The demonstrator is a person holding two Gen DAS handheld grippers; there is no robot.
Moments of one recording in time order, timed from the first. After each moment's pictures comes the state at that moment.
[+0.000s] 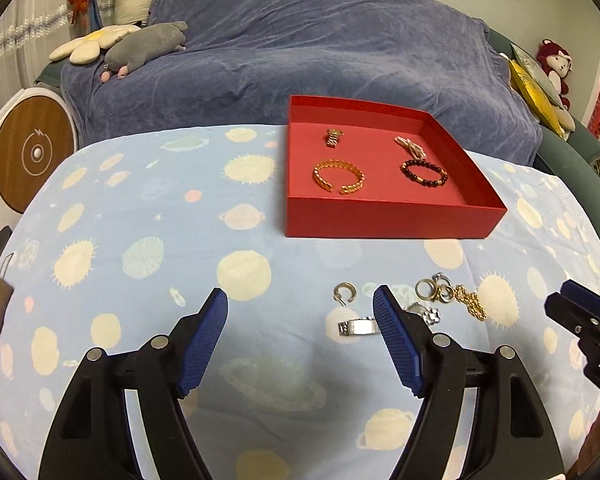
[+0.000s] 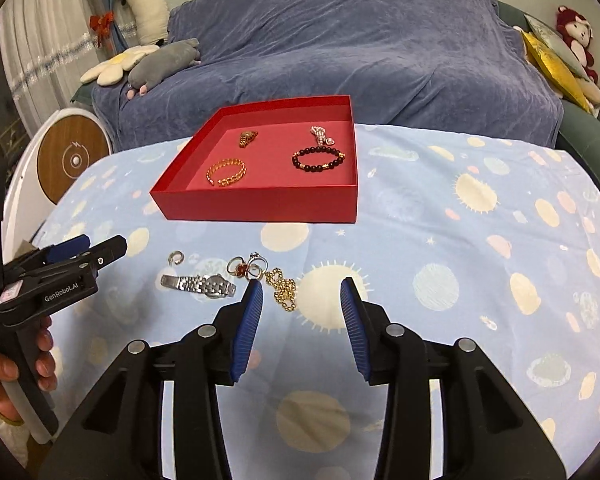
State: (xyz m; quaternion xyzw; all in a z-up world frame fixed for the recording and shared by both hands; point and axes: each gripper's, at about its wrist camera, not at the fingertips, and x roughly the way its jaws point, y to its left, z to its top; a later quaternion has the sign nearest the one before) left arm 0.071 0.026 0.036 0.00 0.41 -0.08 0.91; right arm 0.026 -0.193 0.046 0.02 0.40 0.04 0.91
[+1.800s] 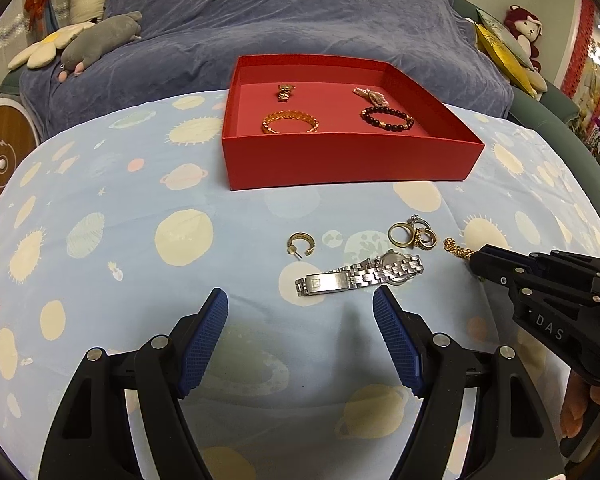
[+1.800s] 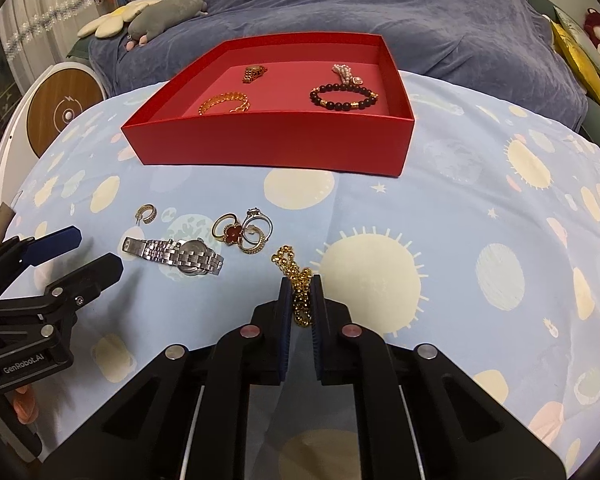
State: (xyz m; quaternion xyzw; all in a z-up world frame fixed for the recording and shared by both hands) left arm 0.066 0.002 -0.003 0.03 0.44 -0.14 0.88; right arm 0.061 -0.181 -0.008 0.01 0.46 0.05 0.88
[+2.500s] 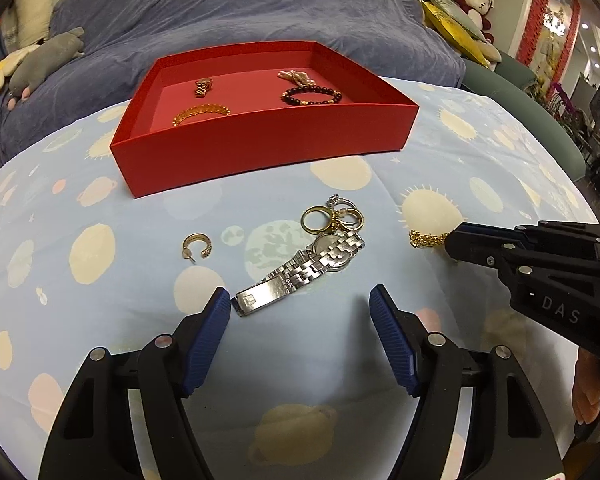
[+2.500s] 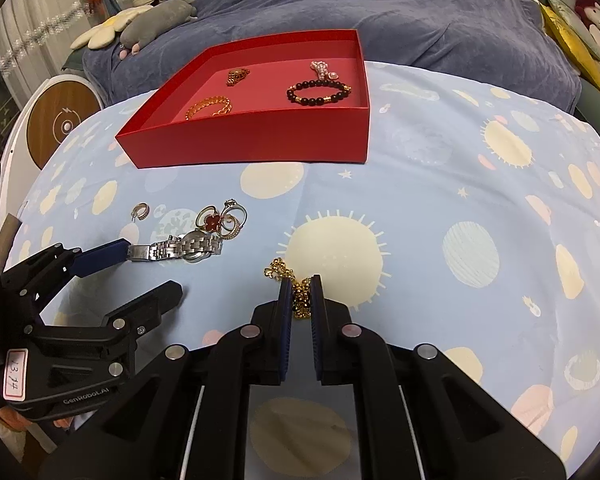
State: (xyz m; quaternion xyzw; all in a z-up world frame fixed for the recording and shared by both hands) left arm 0.062 -0.044 -0.016 0.06 0.44 -0.23 0.86; right arm 0.049 -0.203 -0.005 0.04 0.48 0.05 0.88
